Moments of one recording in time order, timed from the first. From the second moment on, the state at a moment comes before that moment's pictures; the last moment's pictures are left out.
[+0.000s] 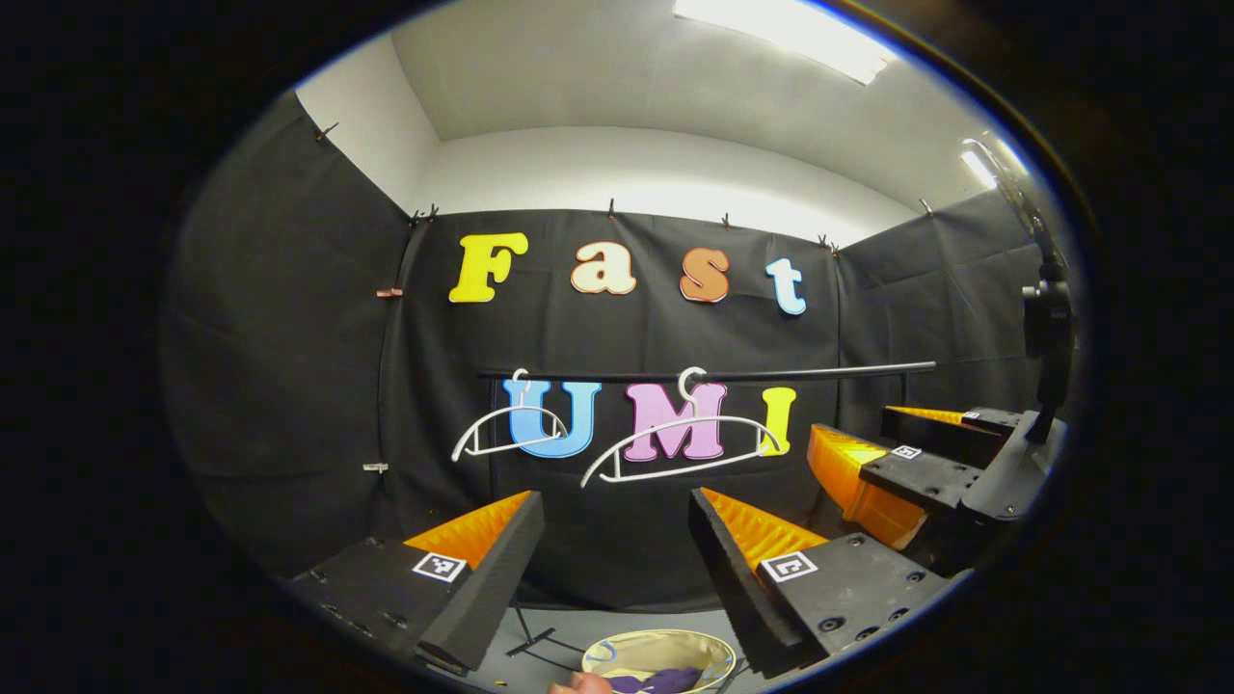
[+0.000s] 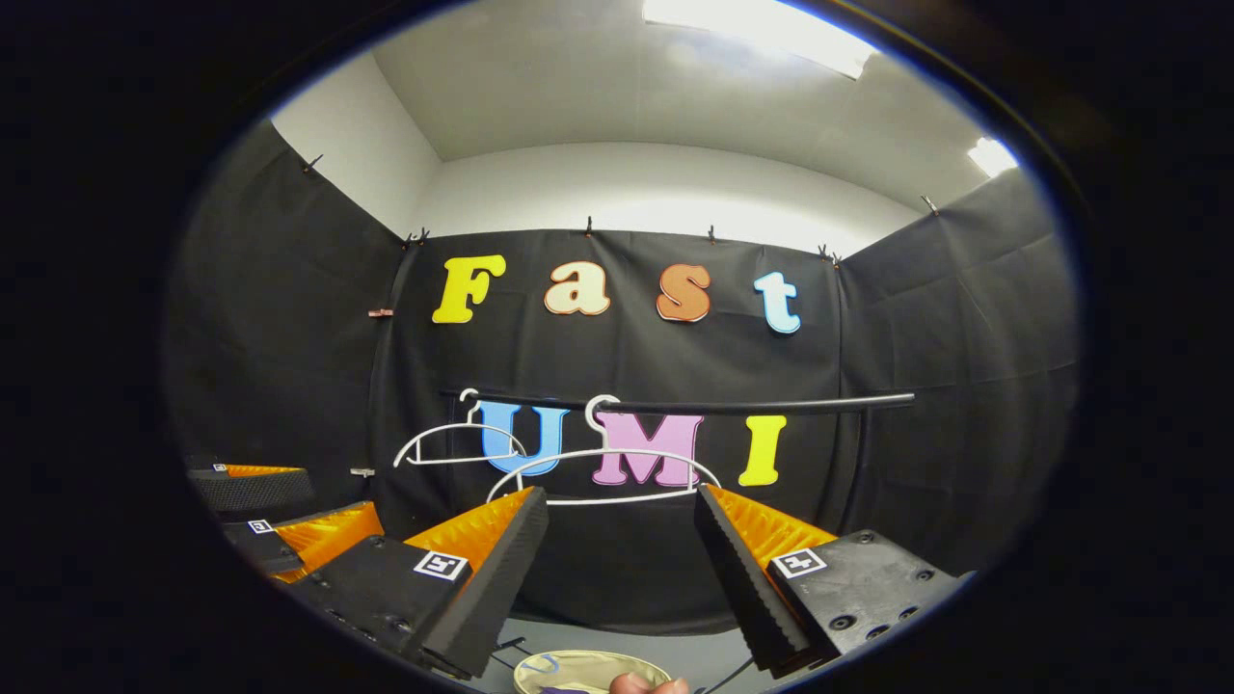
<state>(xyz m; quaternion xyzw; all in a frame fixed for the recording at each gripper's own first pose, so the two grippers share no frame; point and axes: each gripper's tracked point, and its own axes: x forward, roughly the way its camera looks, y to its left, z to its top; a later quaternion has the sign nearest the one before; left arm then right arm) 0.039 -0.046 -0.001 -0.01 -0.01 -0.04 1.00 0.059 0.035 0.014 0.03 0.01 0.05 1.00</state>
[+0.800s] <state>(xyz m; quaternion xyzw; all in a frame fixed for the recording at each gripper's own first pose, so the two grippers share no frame) 0.031 -0.035 0.003 -0.01 -0.01 -0.03 1.00 0.057 0.022 -0.001 0.04 0.02 0.04 1.00</state>
